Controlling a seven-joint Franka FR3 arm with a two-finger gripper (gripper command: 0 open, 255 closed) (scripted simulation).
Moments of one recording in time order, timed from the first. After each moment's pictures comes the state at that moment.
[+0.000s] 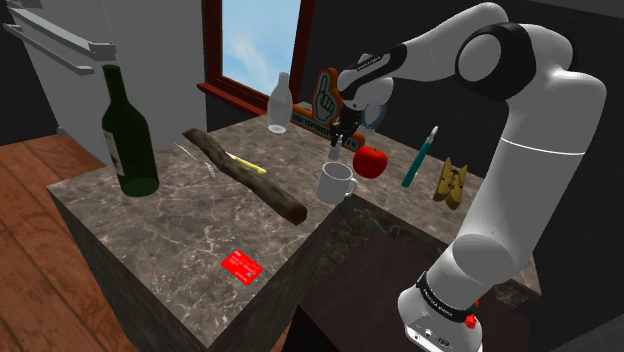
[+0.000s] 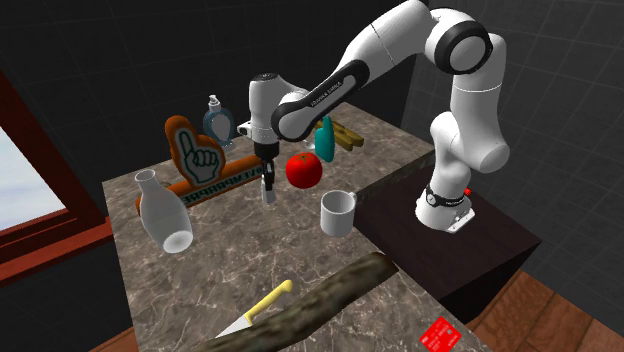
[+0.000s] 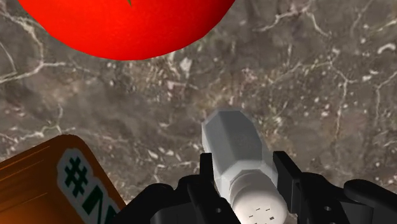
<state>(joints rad) -0.13 0.25 -0.31 -2.00 0.18 2.30 -0.34</state>
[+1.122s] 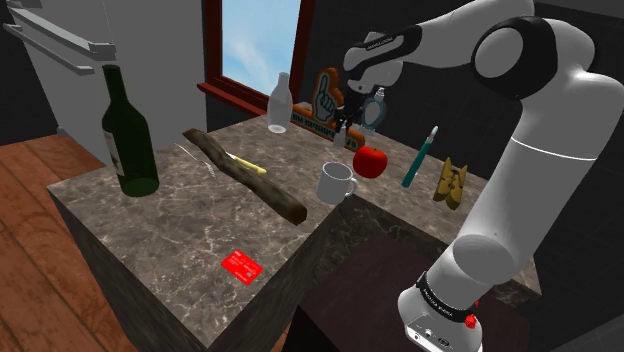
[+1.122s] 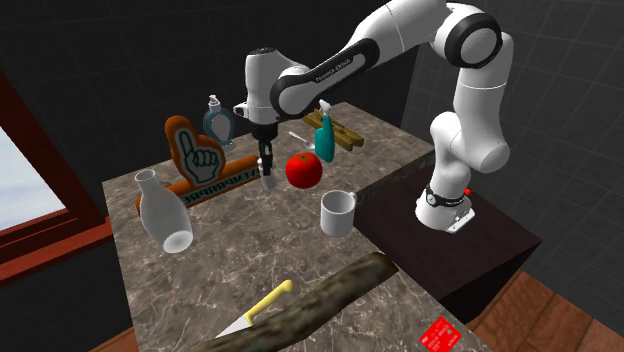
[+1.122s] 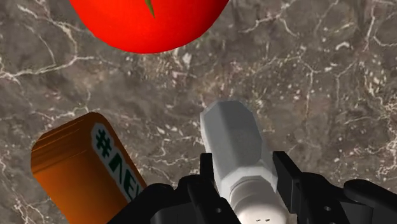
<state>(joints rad) -0.12 0.17 -0.32 -1.93 0.14 2.16 -0.31</state>
